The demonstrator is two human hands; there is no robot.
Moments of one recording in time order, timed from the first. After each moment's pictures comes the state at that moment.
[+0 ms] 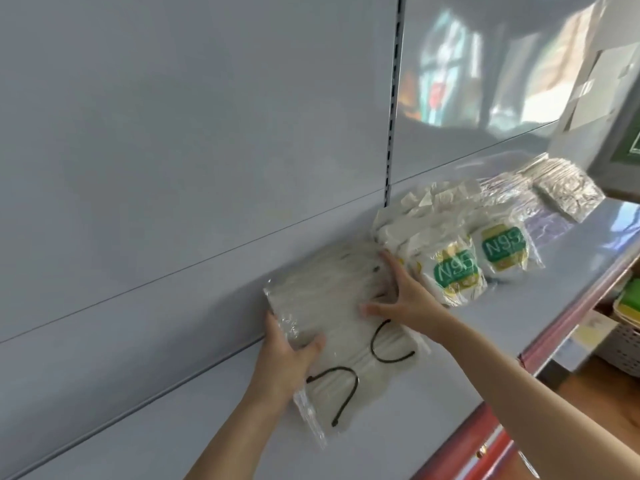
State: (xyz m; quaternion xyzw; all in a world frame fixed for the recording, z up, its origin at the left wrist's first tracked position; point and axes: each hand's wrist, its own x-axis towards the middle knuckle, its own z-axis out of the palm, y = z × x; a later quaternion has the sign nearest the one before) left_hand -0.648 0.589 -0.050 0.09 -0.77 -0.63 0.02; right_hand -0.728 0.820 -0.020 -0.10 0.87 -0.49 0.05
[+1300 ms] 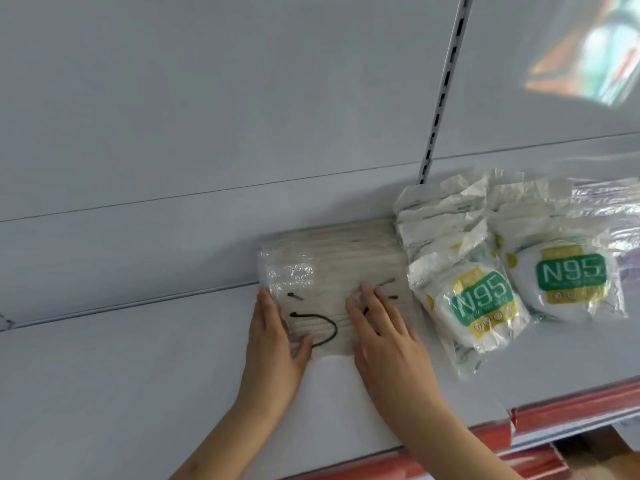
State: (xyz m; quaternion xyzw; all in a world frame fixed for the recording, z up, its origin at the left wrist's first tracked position) left_hand -0.620 0.671 -0.088 0.24 -0.90 -0.35 0.14; right_hand -0.685 0.841 -0.083 -0.30 0.93 -0.16 -0.14
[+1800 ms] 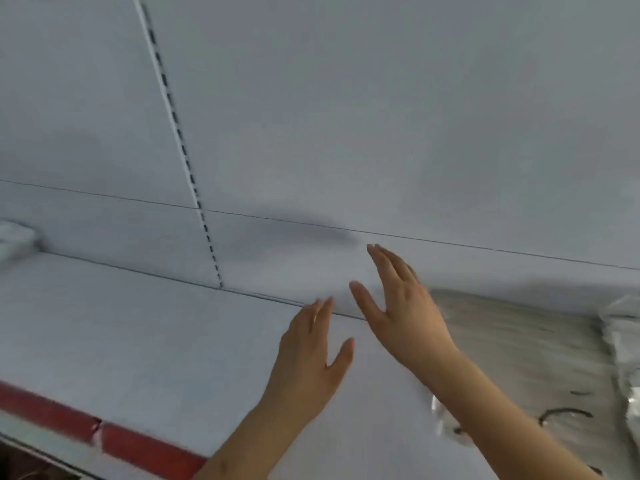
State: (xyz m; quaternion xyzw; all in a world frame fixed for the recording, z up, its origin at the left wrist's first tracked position) left_hand -0.519 0.556 -0.035 0.29 -0.91 -0.21 0.22; right_hand -0.655 0.649 0.038 -0.50 0.80 -0.33 -0.06
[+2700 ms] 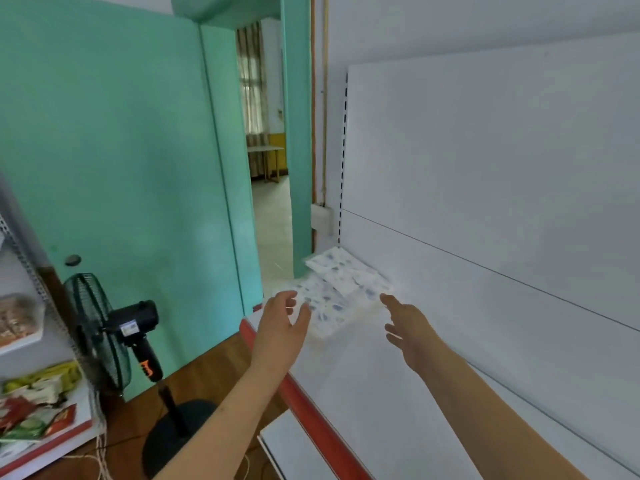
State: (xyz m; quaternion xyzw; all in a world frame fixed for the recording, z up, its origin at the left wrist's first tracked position) left_hand -0.019 0.014 -0.010 0.60 -0.63 -0.25 0.42; right_hand -0.230 0.018 0.014 -0.30 0.66 -0.47 0.51
